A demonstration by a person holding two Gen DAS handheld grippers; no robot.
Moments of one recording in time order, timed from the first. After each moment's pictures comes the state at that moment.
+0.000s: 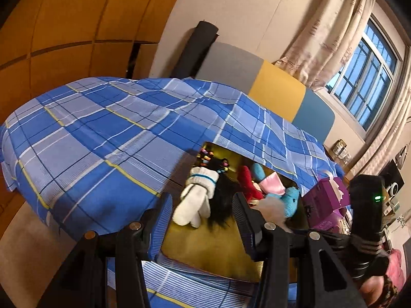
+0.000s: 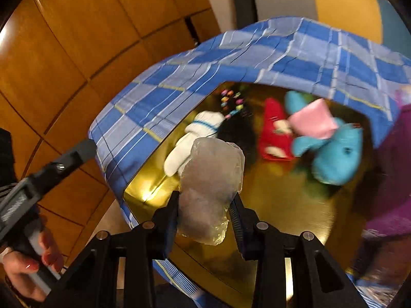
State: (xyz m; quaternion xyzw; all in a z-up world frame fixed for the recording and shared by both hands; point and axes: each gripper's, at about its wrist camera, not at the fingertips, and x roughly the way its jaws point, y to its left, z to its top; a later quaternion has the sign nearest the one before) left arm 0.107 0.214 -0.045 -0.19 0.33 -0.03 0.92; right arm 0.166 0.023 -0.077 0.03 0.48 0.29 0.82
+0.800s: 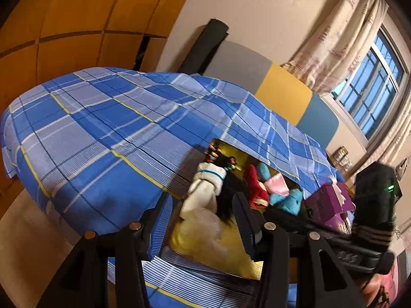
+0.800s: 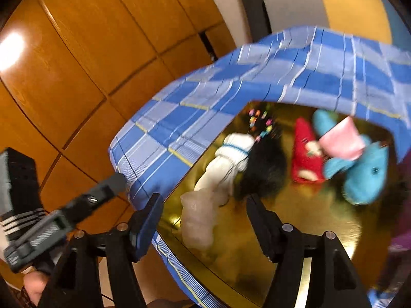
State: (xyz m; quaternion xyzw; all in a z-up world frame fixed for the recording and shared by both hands) left arm 0.103 0.221 -0.053 -0.22 0.34 -0.03 0.91; right arm 0.166 0.030 -0.051 0.09 0.43 0.33 0.84
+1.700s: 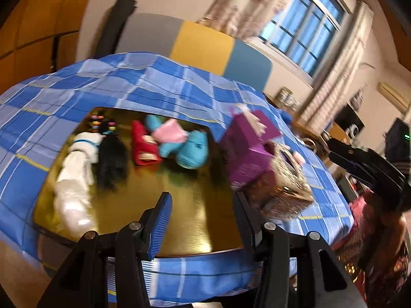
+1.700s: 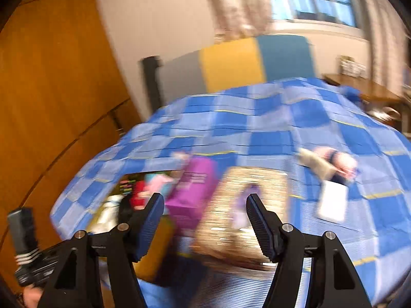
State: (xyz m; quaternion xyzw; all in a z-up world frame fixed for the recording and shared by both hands) left arm 0.094 0.060 -0.045 -0.12 0.38 -0.23 0.89; right arm 0.082 -0.231 0.020 0.14 0.32 0.05 0.94
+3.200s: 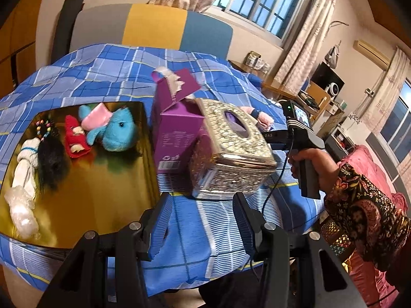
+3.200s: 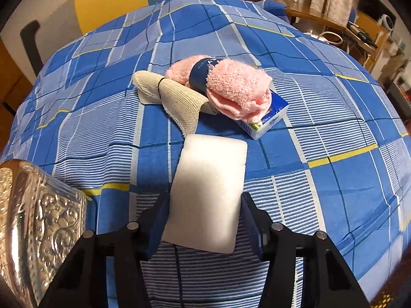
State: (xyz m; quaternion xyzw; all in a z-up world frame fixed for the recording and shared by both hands) left arm 0.074 -0.036 -0.044 -0.04 0.41 -0.30 0.86; right arm 0.196 -0.410 -0.135 0.15 0.52 -0.14 0.83
